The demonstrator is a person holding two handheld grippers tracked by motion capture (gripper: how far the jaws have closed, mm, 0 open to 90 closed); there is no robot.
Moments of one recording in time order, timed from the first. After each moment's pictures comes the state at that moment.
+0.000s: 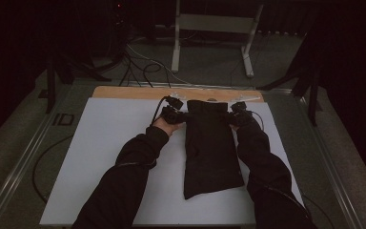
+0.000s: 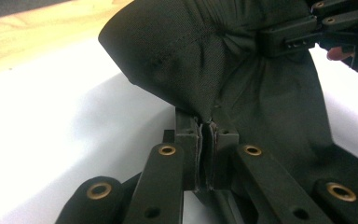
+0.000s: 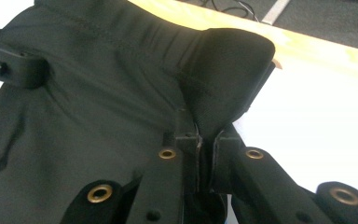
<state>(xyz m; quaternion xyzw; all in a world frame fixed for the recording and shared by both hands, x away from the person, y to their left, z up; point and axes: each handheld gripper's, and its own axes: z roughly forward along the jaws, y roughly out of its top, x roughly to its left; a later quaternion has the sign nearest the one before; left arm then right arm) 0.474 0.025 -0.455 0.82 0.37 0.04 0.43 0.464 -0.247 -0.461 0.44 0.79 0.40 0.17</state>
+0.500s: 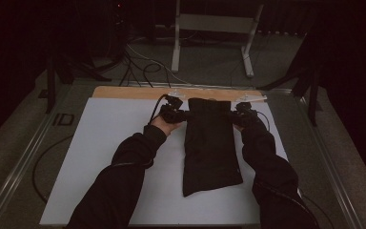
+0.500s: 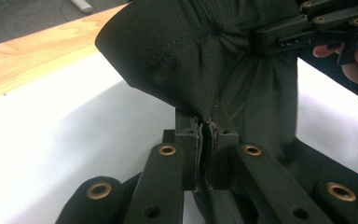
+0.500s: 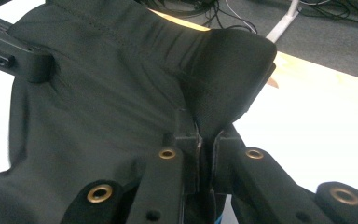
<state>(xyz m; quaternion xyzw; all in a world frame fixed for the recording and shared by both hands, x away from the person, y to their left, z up) 0.459 0.029 -0.441 0.82 0.34 0.03 0.45 0.446 -0.253 -0.442 0.42 0.79 0.41 0.18</state>
